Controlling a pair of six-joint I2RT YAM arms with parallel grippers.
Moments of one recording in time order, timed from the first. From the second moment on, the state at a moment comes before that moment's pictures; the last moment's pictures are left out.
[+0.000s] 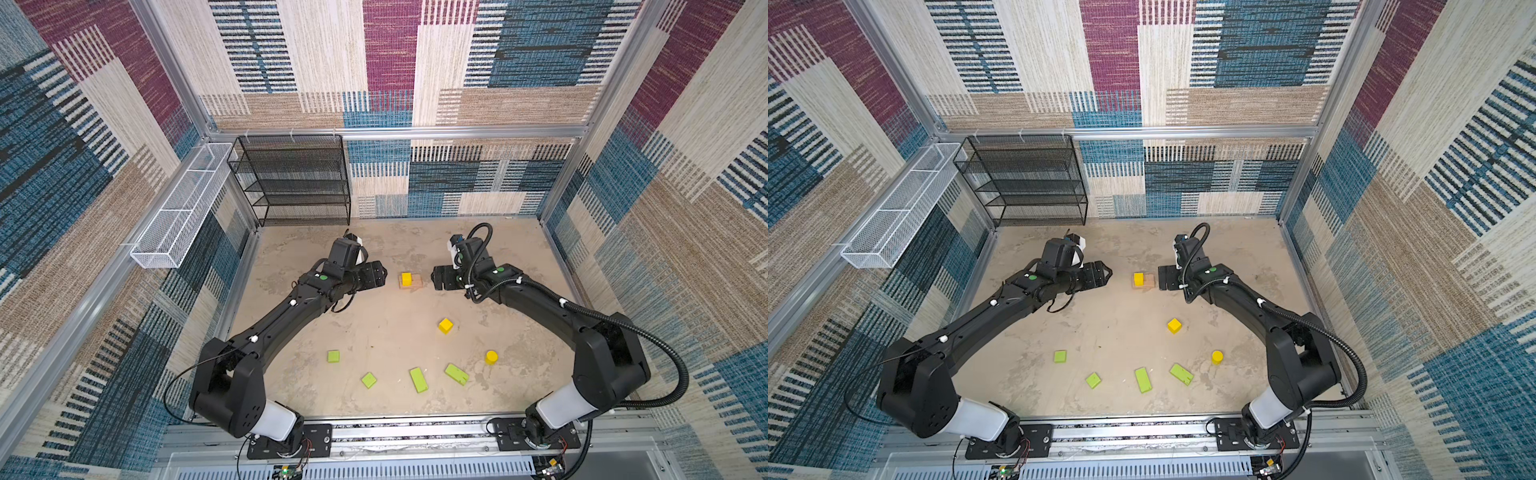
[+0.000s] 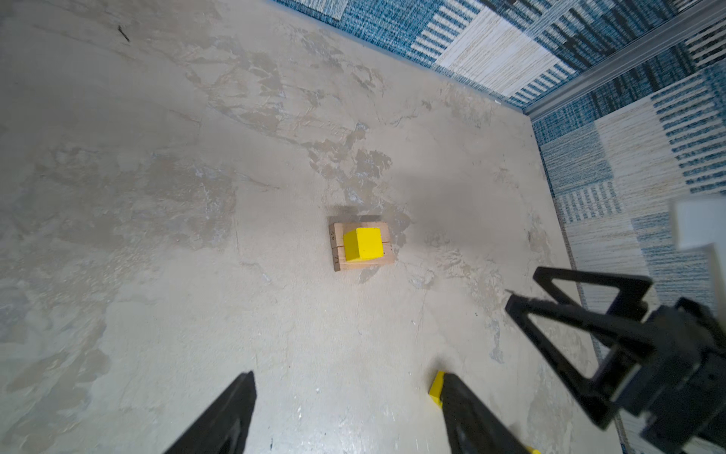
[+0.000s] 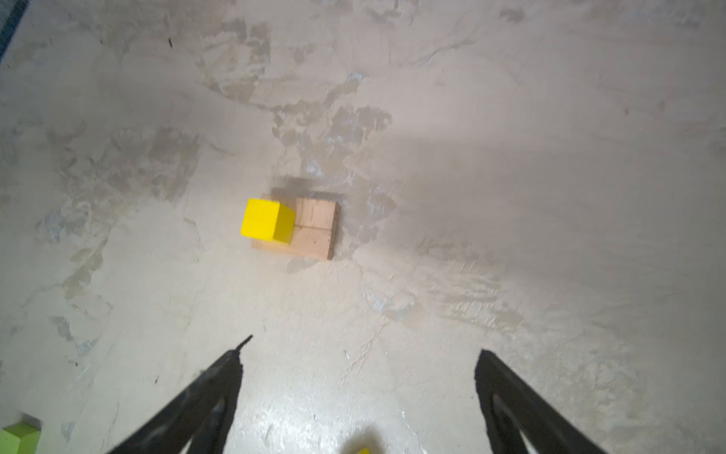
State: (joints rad) left arm -0.46 1.46 1.11 -0.37 0.14 -0.57; right arm 0.47 1.56 1.12 -0.43 0.03 0.30
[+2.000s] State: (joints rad) left arm -0.40 1.33 0.96 -0.20 0.16 -0.58; right arm 0.70 1.66 0.99 -0.61 0.06 0.44
